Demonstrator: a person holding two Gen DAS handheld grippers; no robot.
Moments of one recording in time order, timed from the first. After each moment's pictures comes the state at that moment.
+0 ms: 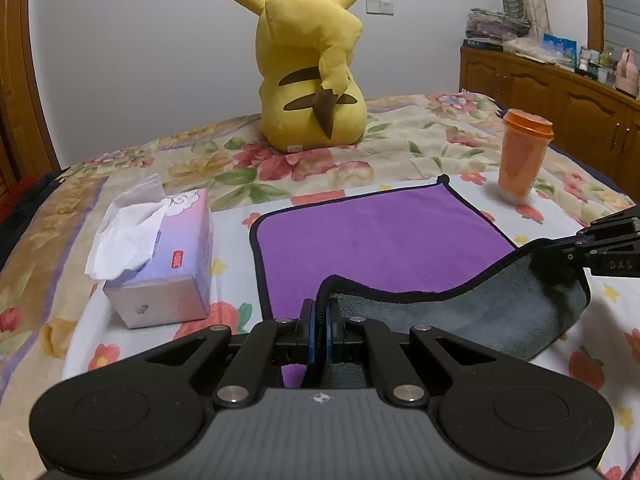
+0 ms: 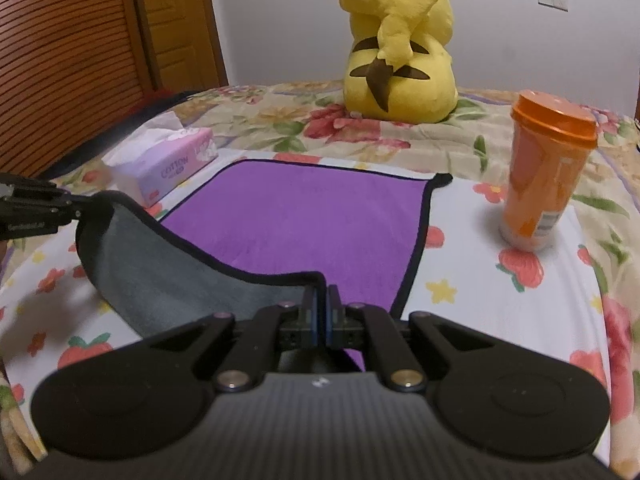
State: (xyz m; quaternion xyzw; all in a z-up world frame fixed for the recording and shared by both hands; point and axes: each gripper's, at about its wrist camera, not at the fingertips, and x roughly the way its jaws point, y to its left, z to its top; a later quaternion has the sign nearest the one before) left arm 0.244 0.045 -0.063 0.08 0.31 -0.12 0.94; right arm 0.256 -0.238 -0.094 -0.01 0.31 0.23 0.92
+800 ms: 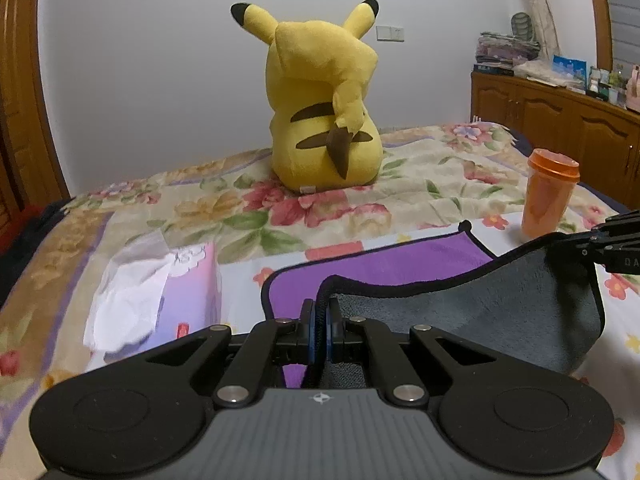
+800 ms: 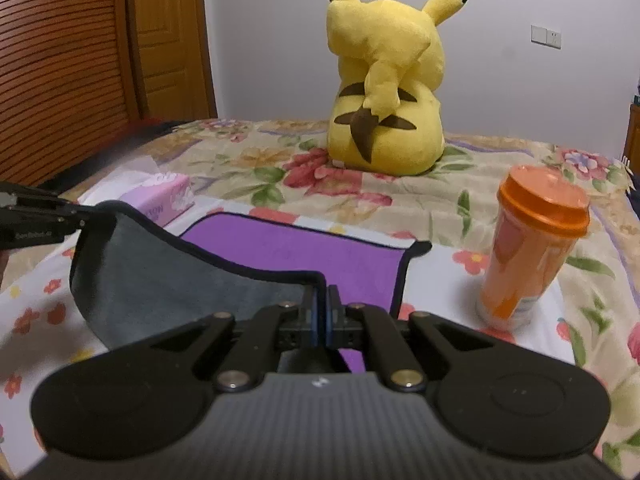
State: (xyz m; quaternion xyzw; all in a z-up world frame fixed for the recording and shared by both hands) left arm 0.285 0.040 -0.045 0.08 0.27 -0.11 0.95; right arm 0.290 -0.241 -0.067 -0.02 0.26 0.21 0.94
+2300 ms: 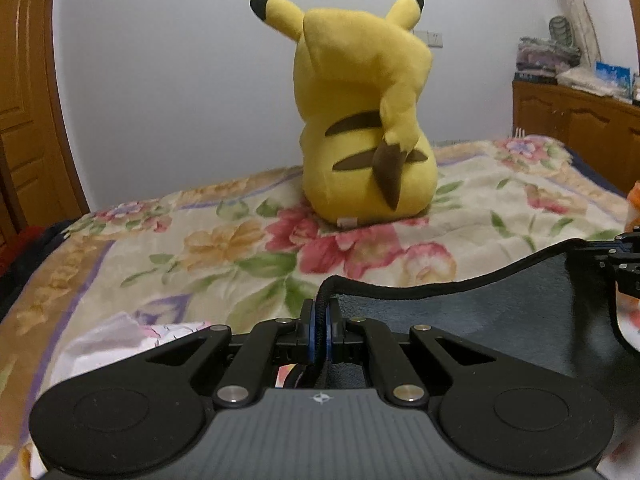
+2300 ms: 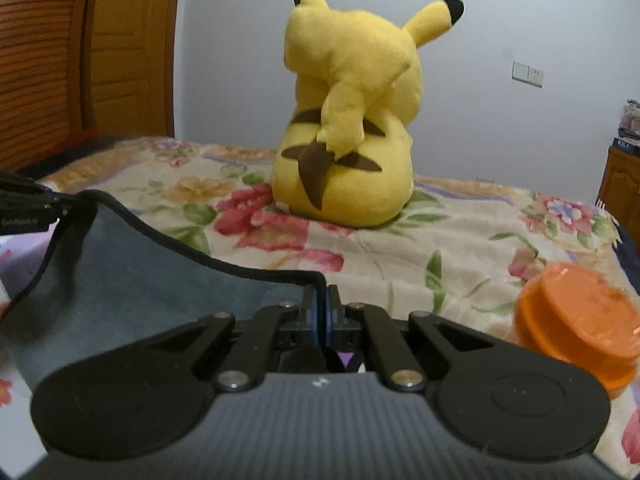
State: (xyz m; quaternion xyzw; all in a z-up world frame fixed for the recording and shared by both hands) left arm 0.408 0.025 -0.067 0.09 0.25 -0.05 0.96; right arm 0.391 -0.223 -0.084 -0.07 0.21 0.16 0.96
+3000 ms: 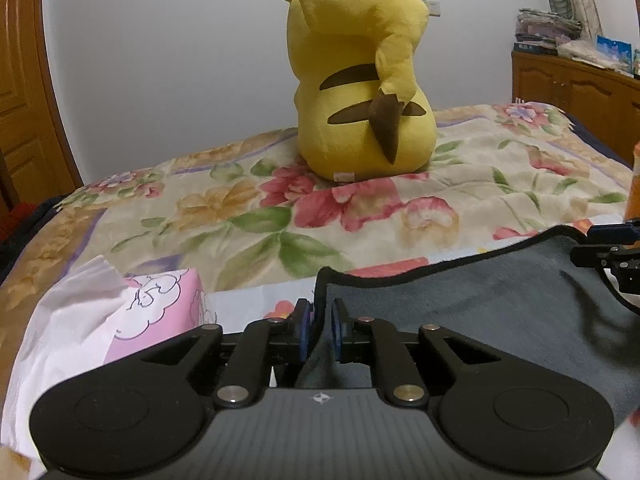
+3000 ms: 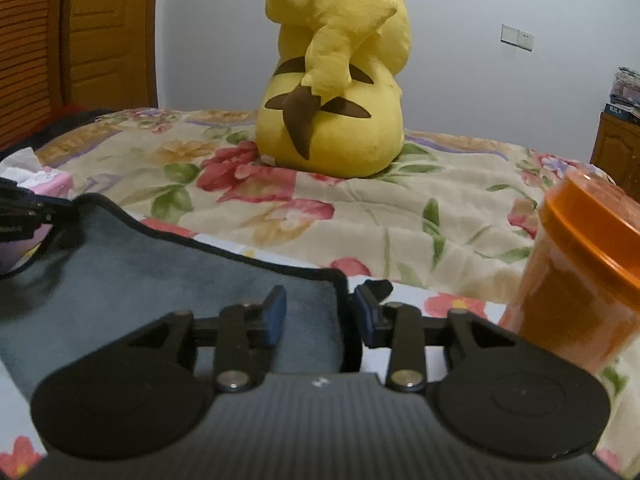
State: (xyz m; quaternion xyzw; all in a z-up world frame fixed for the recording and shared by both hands) left arm 0.405 0.026 -0.094 0.09 0.29 -0.06 0.95; right arm 0.393 -0.225 -0.114 -0.05 0.26 0.14 0.95
